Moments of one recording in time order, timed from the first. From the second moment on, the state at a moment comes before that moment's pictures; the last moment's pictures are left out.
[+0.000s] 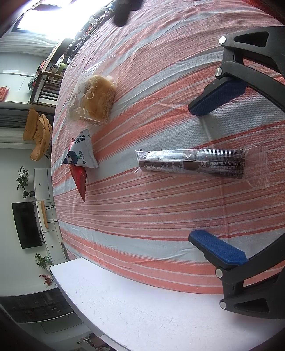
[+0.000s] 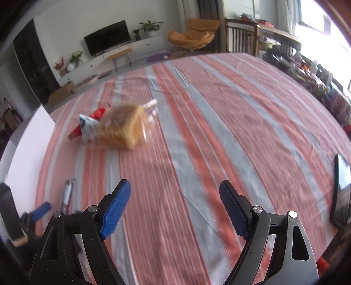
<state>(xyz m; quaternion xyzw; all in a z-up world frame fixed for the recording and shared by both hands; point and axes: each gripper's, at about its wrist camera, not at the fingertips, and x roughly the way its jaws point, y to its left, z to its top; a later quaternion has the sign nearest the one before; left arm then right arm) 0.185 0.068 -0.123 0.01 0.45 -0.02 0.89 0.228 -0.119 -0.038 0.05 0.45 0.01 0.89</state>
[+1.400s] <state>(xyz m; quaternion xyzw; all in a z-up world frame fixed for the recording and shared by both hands) 0.185 0.068 -0.123 0.01 0.45 -0.02 0.89 0.152 -0.142 -0.082 0.08 0.42 0.05 0.90</state>
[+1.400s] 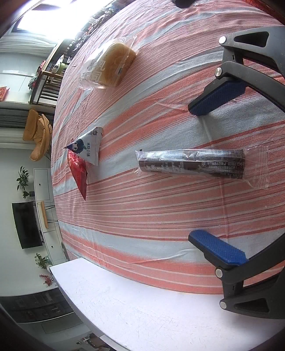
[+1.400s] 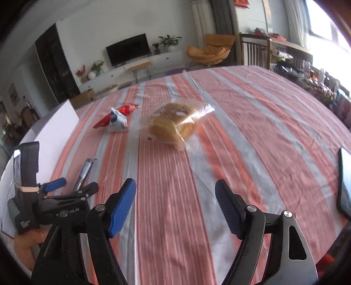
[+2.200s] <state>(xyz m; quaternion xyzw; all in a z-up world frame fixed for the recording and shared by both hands) 0.185 0.068 -0.123 0.01 0.45 -0.02 0.89 0.145 -0.149 -0.105 0.05 0.47 0.00 0.88</state>
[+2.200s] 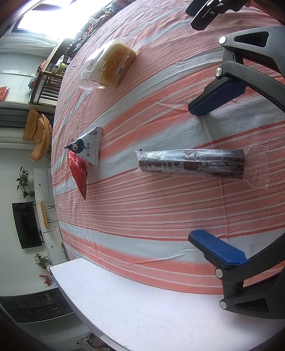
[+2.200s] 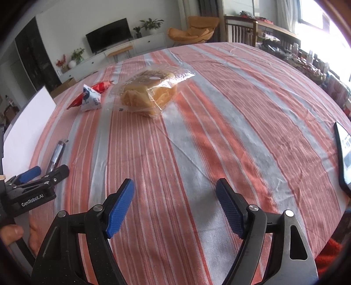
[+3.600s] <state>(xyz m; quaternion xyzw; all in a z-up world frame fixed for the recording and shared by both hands) 0.185 0.068 -0.123 0.01 0.45 -0.02 0.89 0.144 -0.133 -0.108 0.00 0.47 -0.01 0.88</state>
